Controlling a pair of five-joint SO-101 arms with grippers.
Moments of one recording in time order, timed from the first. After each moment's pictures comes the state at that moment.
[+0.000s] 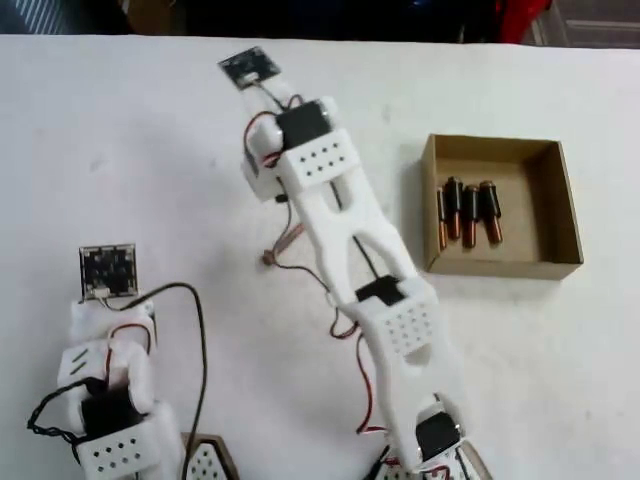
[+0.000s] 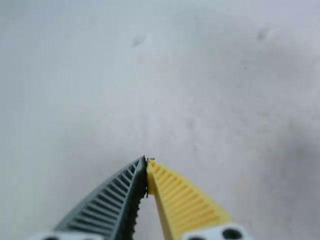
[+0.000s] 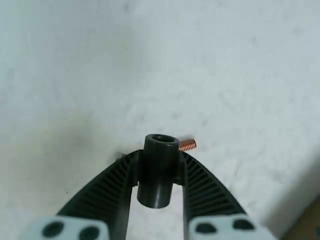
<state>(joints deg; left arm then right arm) -26.0 -103.5 96.2 53.2 -11.7 -31.5 38.4 -56.7 98.8 6.1</state>
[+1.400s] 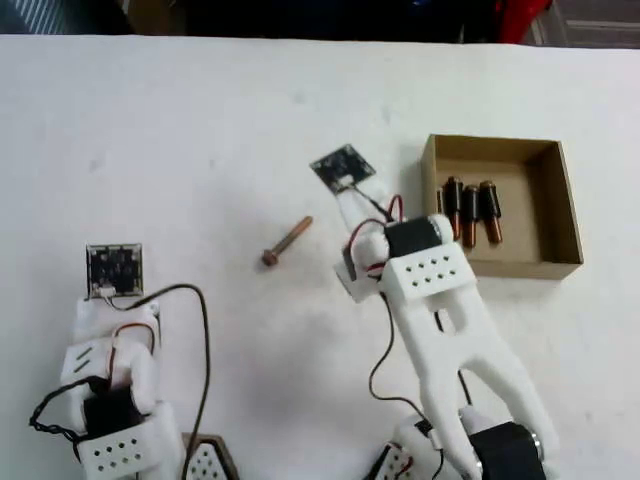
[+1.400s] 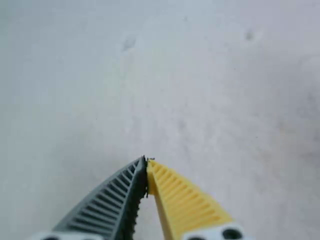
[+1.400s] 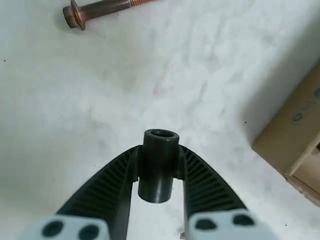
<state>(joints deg) -24.0 -103.5 96.2 53.2 -11.7 -21.7 -22.8 35.3 70.2 17.6</state>
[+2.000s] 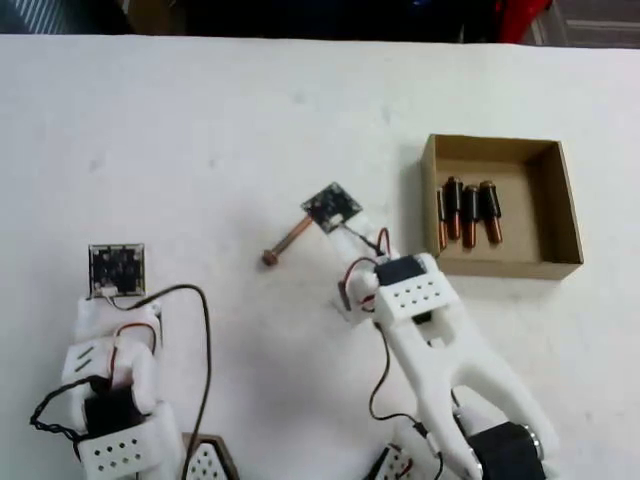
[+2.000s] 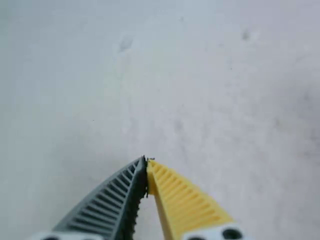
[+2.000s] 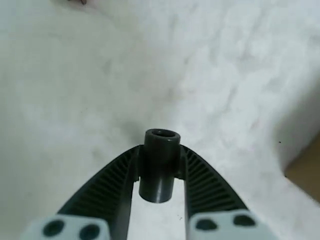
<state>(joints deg) -23.4 -103.5 96.2 53.1 -11.7 -23.8 -22.8 53.3 50.5 20.9</state>
